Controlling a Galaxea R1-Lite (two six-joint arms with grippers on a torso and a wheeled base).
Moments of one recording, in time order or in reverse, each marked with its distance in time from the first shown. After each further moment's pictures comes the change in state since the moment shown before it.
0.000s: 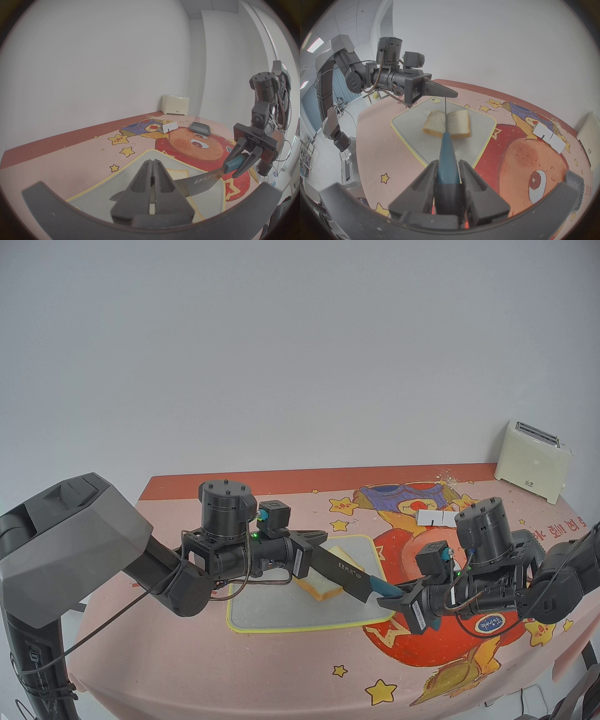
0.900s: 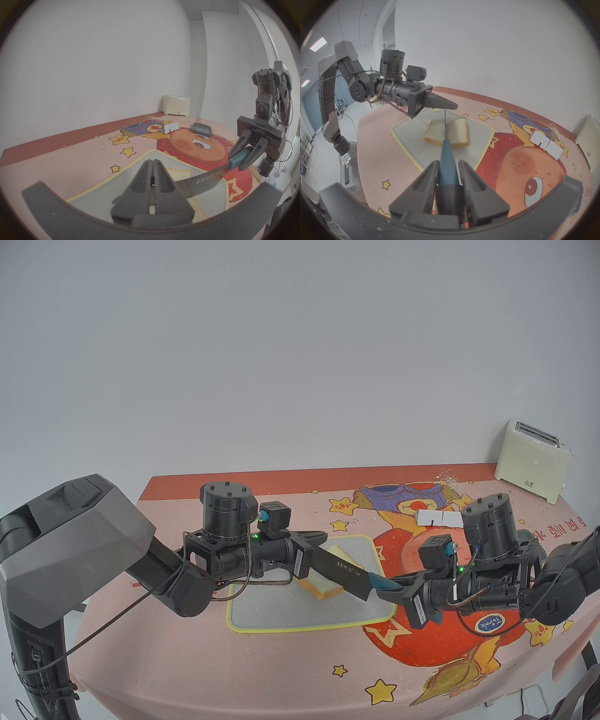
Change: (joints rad) left arm 0.000 0.004 -0.005 0.004 0.003 0.001; right arm -0.004 -0.003 0.018 -0.076 0.002 0.001
